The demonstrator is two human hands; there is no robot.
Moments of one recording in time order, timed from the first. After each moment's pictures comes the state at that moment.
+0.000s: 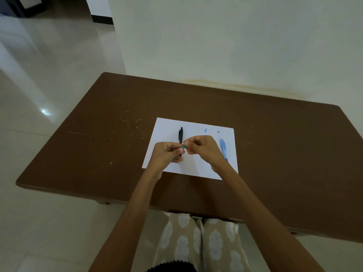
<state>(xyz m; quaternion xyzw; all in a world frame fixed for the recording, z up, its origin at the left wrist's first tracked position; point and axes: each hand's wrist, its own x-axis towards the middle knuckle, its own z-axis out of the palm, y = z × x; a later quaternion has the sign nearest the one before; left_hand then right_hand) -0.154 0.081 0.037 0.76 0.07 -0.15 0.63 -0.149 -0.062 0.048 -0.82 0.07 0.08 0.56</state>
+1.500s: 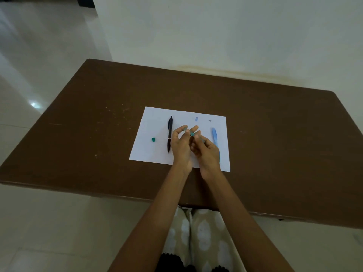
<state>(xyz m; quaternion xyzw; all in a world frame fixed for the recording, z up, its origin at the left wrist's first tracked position) -0.159 -0.018 0.017 0.49 0.19 -0.08 0.85 -0.184 -0.075 0.004 -0.58 0.28 -0.03 0.76</state>
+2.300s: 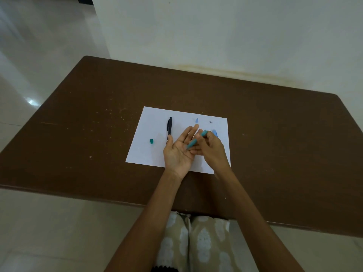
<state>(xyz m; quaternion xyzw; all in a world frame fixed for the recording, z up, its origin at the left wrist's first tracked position) -0.154 0.001 -0.016 0.18 0.10 -0.22 0.95 -0.166 -0.098 0.015 -0.81 0.14 0.02 0.57</state>
